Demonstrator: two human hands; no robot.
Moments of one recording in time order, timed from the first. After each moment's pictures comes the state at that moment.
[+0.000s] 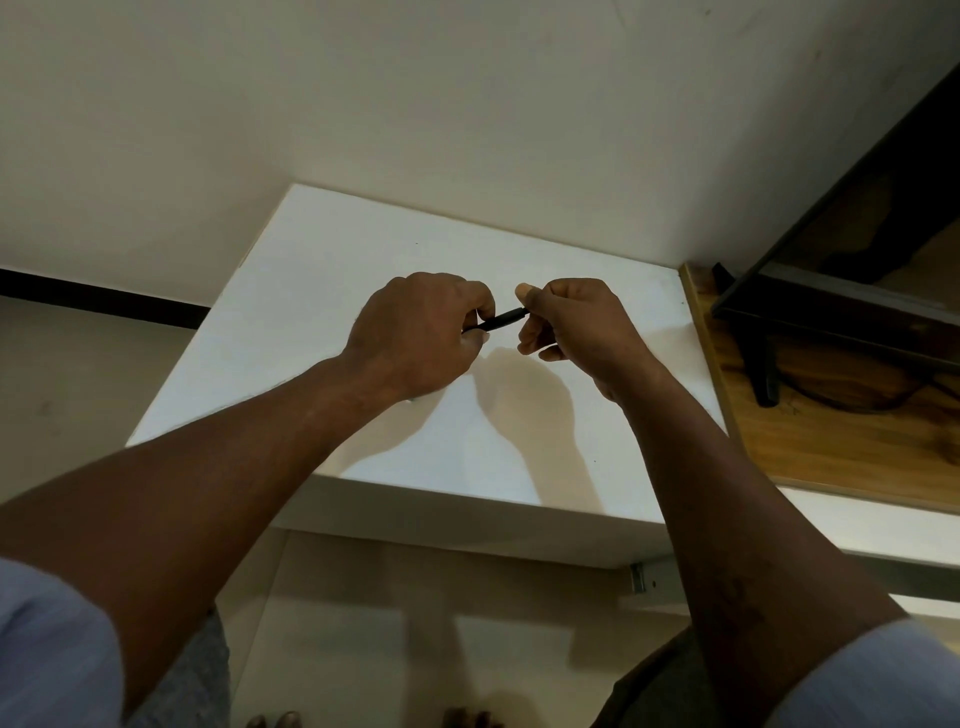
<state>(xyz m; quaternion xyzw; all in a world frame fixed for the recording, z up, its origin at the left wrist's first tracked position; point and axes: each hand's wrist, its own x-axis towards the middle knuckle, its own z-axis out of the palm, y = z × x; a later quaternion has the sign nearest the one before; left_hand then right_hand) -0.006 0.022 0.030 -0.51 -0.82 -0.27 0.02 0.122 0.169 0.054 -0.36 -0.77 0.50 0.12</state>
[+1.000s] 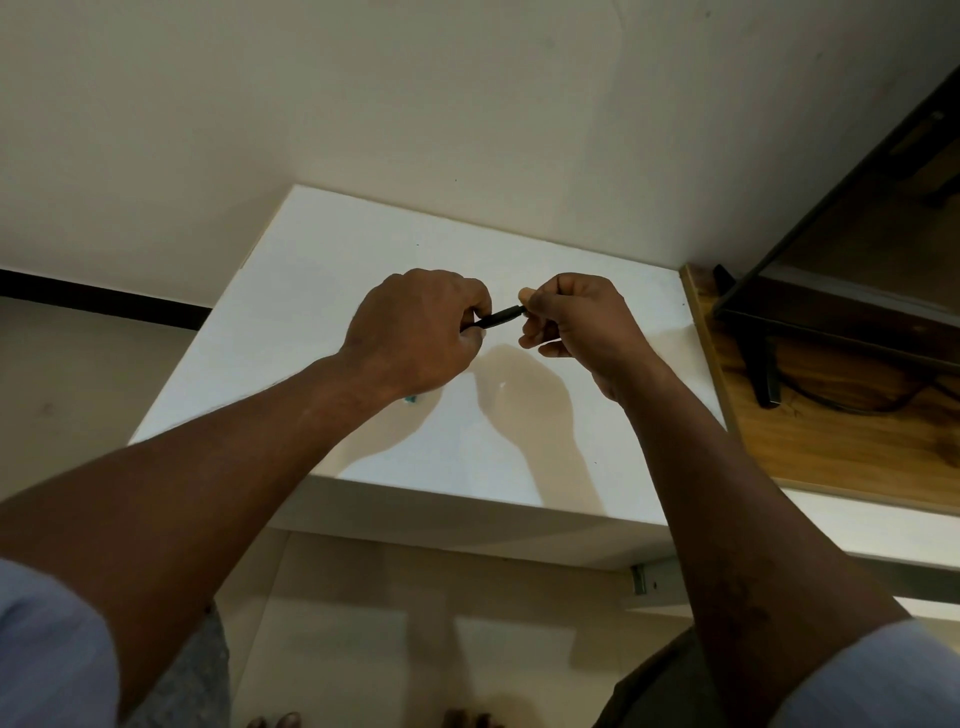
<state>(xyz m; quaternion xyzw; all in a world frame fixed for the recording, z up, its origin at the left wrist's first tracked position) -0.009 0.021 0.033 -0.50 -0.82 -0.27 0.03 0.121 0.172 0.055 -0.36 -0.76 0.53 0.14</state>
